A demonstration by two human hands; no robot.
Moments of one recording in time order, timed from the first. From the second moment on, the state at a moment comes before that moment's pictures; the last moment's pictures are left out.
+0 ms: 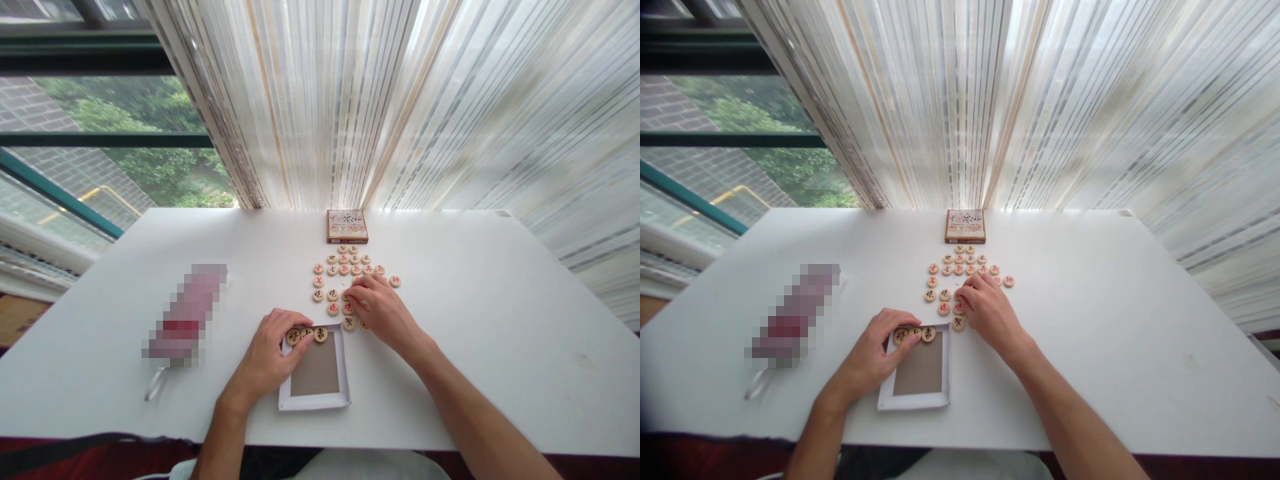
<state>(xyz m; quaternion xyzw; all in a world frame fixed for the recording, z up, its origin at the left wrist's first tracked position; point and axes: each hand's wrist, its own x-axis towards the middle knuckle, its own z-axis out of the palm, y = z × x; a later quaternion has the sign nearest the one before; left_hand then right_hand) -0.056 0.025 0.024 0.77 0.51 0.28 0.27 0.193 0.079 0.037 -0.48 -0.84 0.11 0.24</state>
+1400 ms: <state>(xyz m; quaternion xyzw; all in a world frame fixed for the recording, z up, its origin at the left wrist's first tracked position) -0.060 0.028 0.018 0.78 0.50 0.28 0.27 0.183 0.089 0.033 -0.53 -0.80 0.09 0.27</state>
